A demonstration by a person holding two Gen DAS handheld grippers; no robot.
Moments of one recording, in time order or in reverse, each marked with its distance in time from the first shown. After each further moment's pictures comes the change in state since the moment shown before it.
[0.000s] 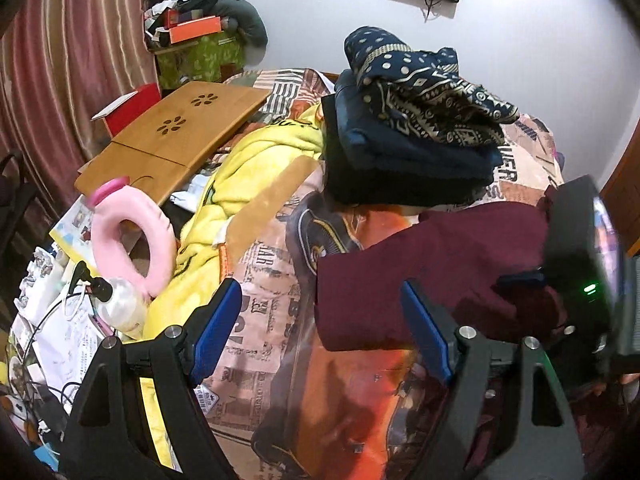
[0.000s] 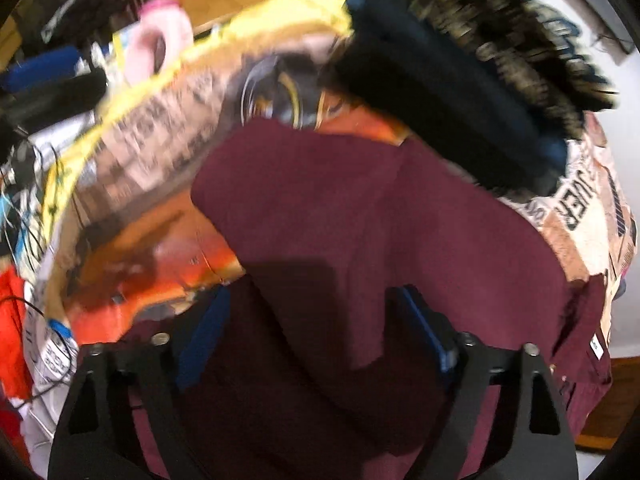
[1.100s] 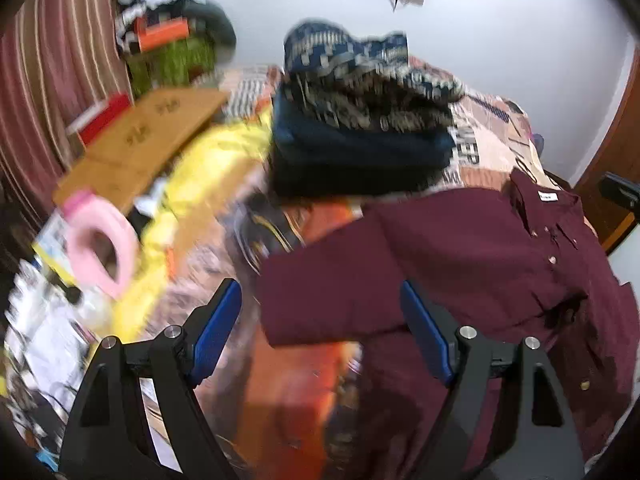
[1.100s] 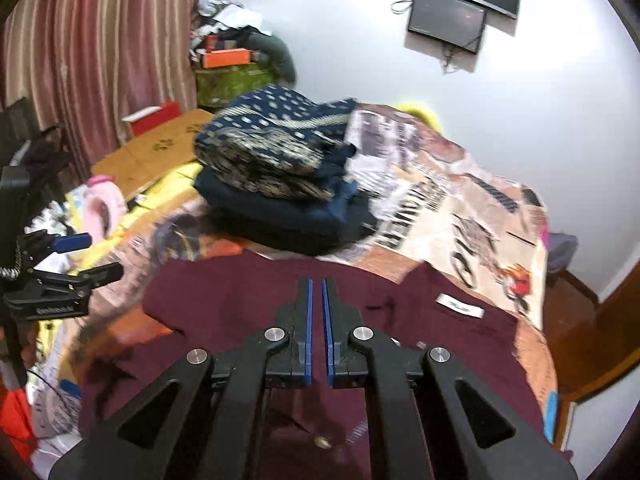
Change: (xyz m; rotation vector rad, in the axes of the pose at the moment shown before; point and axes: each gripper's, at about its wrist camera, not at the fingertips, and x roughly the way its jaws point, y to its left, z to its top) left arm -0.001 -0.060 0.001 0.040 0.051 -0.076; right arm -0.152 -0.094 -0.080 0.331 -0.494 -0.230
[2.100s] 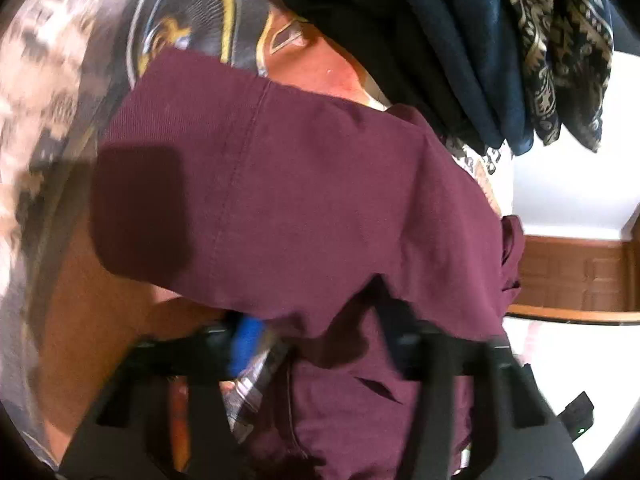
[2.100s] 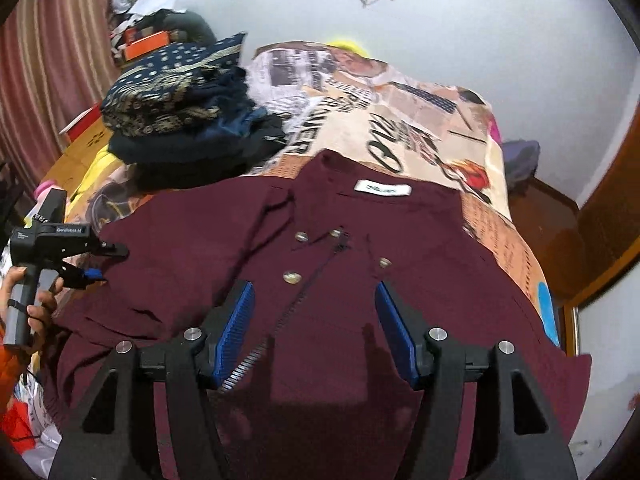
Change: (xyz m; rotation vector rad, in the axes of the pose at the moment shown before) left arm 0.168 0.033 -0.016 -0.600 0.486 -0.468; right arm -0.003 -0.085 -0.081 0.254 0.147 -0.097
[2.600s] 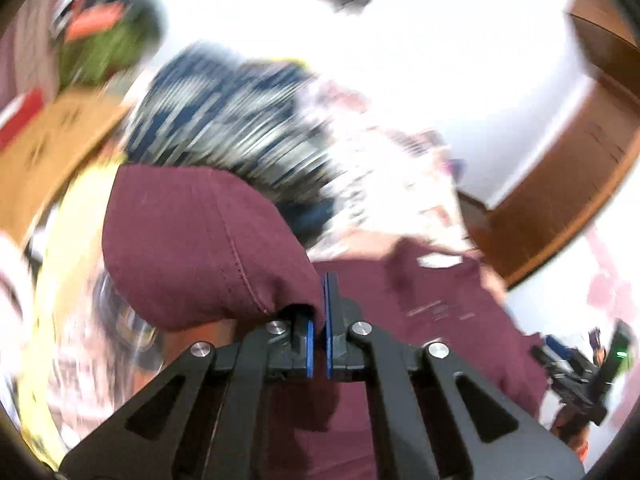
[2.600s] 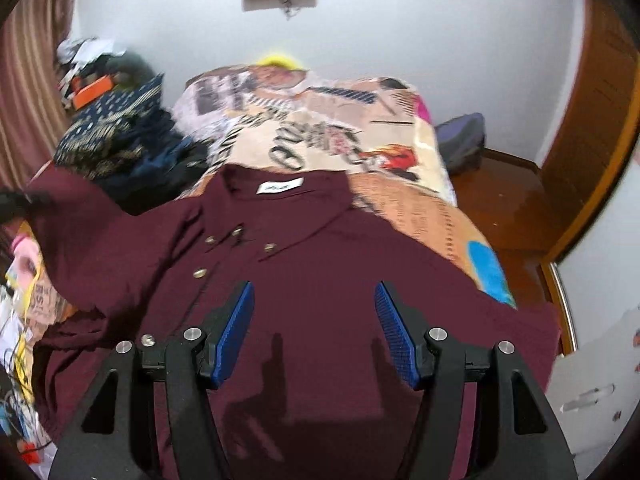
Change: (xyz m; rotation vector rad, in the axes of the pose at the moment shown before) left arm -0.106 -0.236 -0.061 0.703 -0.419 0.114; right arm -0.039 -0.076 -0.024 0.188 -0.060 -0.106
